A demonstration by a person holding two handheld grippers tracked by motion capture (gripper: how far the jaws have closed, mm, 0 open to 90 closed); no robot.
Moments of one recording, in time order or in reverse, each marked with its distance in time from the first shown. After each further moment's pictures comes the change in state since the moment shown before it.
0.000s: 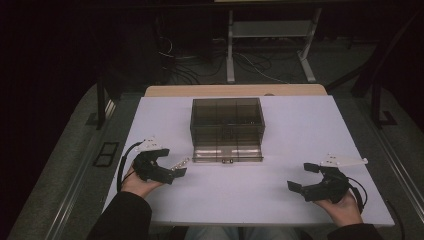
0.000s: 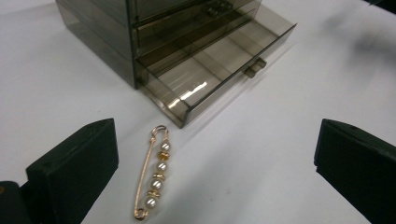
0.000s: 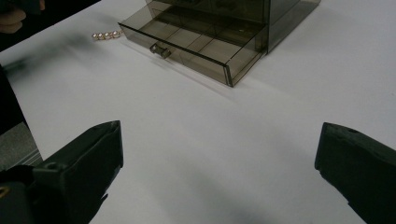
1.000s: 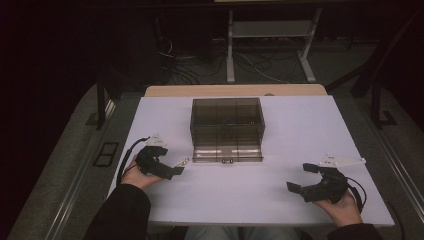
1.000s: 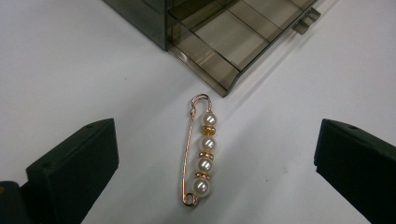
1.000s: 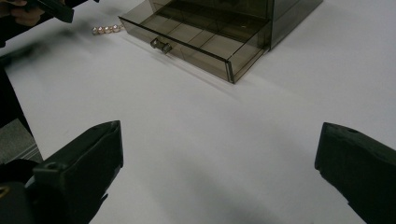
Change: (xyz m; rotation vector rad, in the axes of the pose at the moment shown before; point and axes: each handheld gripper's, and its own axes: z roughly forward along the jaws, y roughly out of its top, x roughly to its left) left arm 0.027 -0.002 0.021 0.171 0.025 0.042; right arm 0.001 0.000 0.002 0.019 0.004 -0.010
